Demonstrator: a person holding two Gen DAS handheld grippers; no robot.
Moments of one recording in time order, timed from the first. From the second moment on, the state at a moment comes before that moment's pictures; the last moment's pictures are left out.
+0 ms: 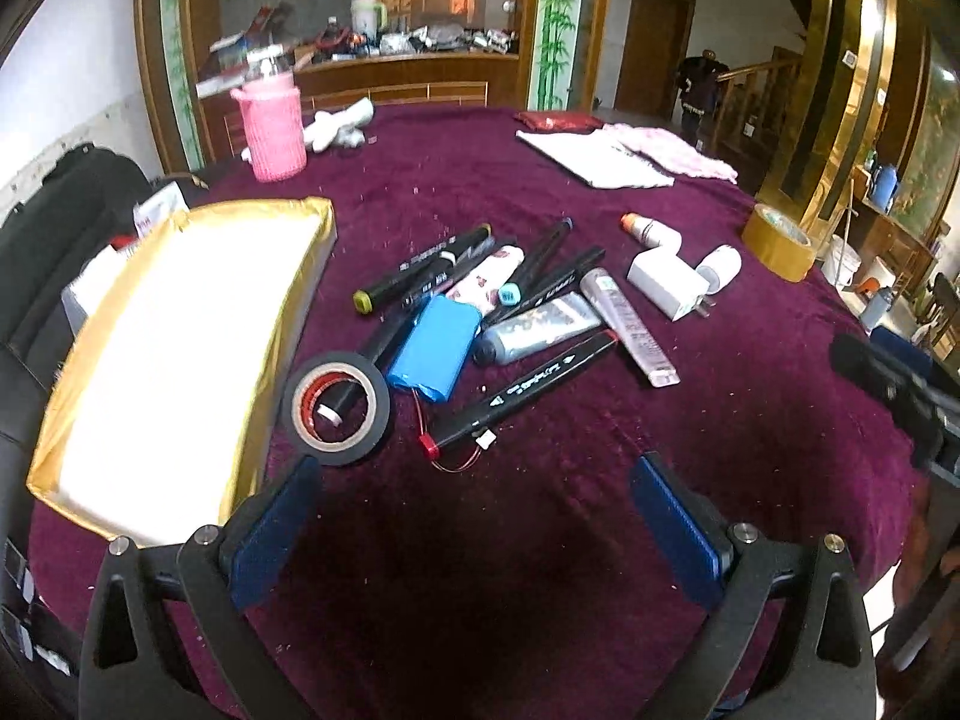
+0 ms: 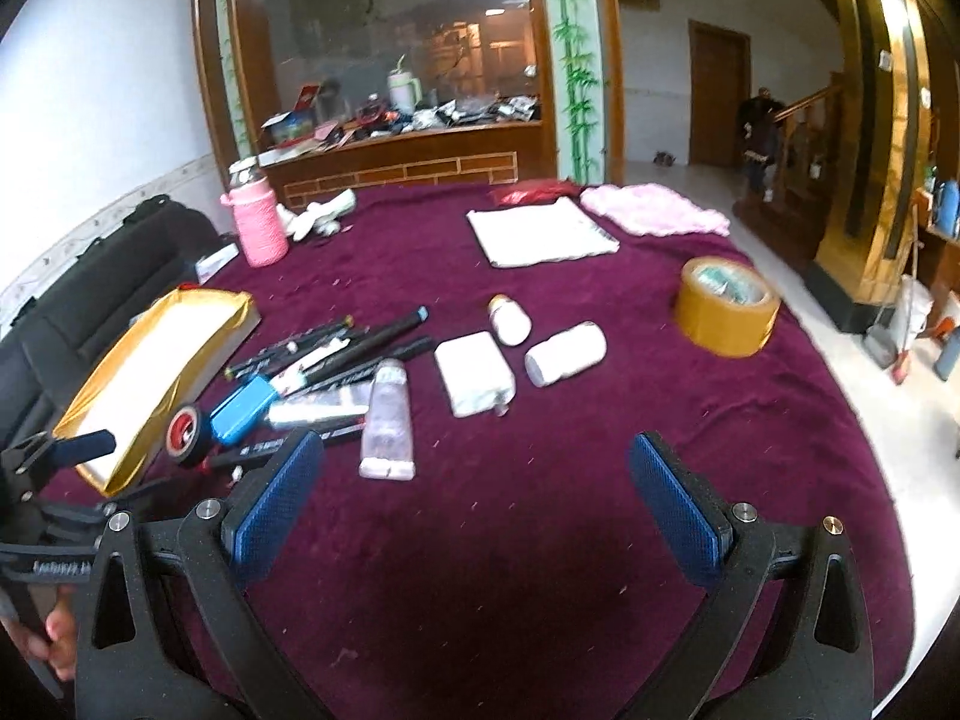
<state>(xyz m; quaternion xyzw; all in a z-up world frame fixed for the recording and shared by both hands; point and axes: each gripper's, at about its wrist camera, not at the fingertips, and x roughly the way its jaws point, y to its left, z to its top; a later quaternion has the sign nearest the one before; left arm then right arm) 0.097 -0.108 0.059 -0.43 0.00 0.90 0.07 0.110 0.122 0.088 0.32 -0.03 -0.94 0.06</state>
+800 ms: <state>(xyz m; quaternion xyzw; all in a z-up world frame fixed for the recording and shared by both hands) 0.027 -0.049 0.015 -0.47 0.15 0.86 0.15 0.042 0.112 0.047 0.39 -0.05 -0.92 0.06</state>
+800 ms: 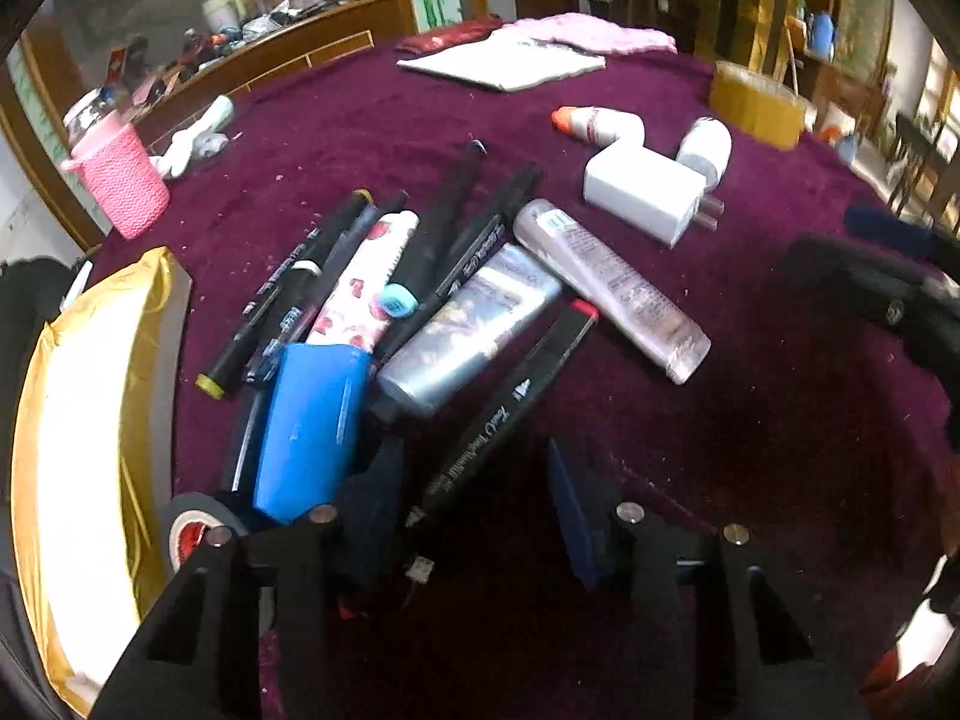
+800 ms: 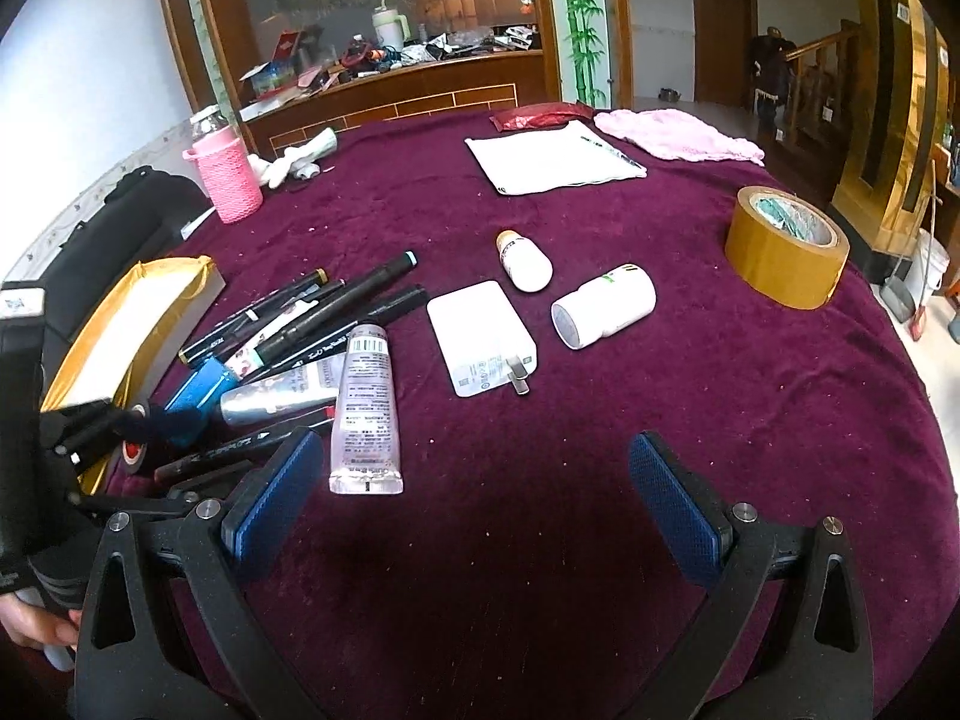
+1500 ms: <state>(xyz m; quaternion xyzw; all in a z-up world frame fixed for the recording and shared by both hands) 0.063 -0.076 0.020 -0.50 0.08 0.84 0.17 0.025 0.095 0.047 0.45 -0.05 -0.87 0.17</state>
